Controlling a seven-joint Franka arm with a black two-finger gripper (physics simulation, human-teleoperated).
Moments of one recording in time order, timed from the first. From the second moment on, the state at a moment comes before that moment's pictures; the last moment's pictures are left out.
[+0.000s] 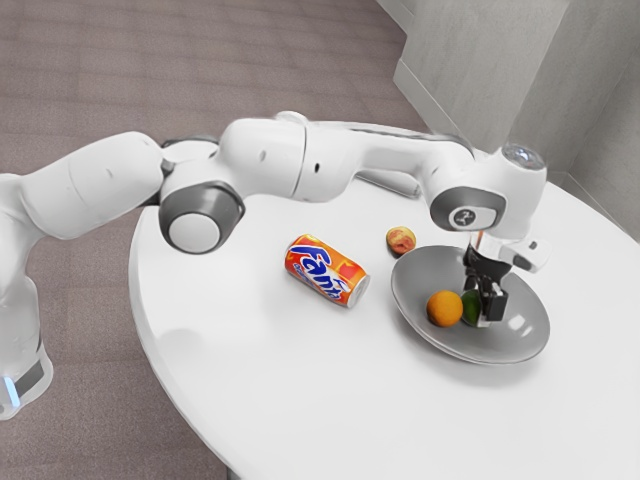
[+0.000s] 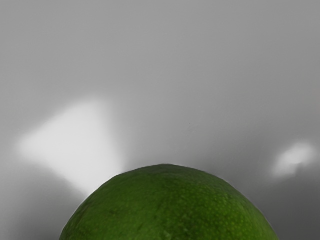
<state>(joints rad) -0.18 0.89 -0.01 -0.75 0.04 1.81 -0.03</state>
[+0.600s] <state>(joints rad) -0.39 0.72 -0.01 -0.76 0.06 1.77 -0.05</state>
